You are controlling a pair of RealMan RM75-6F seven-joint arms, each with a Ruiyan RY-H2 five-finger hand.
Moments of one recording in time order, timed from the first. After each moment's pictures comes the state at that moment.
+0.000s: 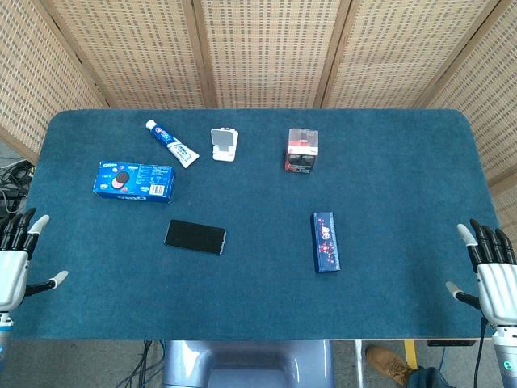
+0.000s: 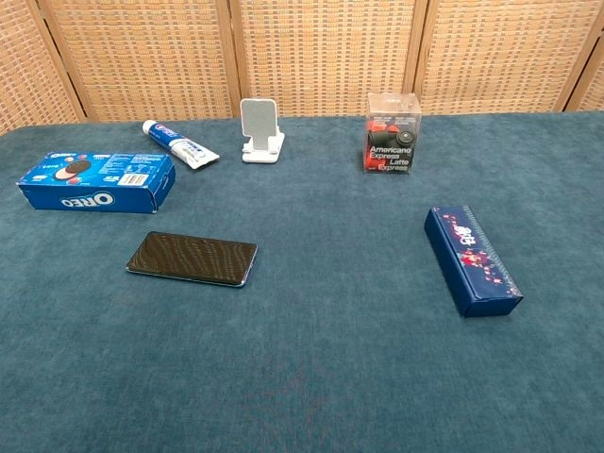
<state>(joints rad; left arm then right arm) -0.21 -1.14 0.08 -1.67 1.38 1.62 0.19 0.07 -1.13 0.09 -1.52 -1.53 1.55 0.00</state>
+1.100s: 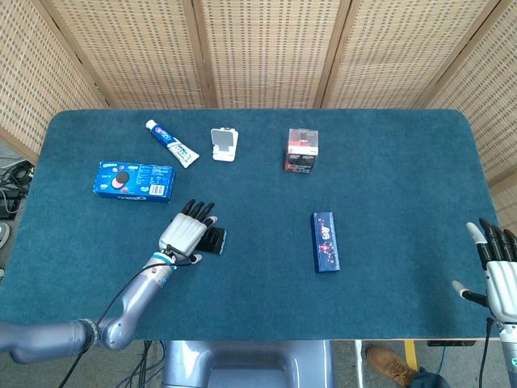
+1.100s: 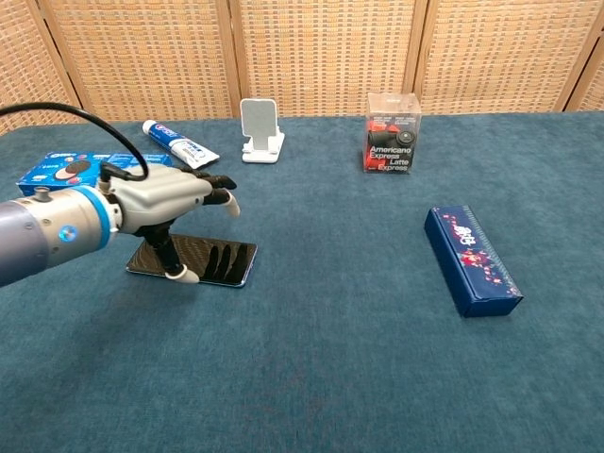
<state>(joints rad) -0.81 -1.63 -0.16 -1.50 0.87 0.92 0.85 0.07 -1.11 0.10 -1.50 -1.48 1.51 0.07</state>
